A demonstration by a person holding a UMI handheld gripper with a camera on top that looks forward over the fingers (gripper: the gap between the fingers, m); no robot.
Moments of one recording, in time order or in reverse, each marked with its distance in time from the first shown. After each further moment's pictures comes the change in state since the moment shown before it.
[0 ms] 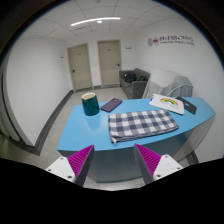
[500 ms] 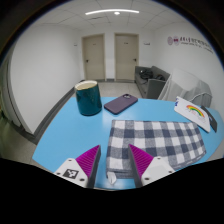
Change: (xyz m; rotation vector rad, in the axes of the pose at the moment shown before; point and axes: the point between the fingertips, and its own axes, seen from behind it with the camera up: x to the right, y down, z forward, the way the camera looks) arm -0.008 -0.019 0.207 -0.060 -0.116 -0.142
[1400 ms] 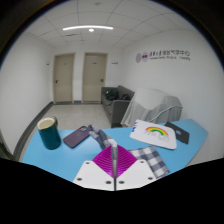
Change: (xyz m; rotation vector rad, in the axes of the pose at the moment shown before) arm 0.142 -0.106 -0.055 0.219 0.349 0.074
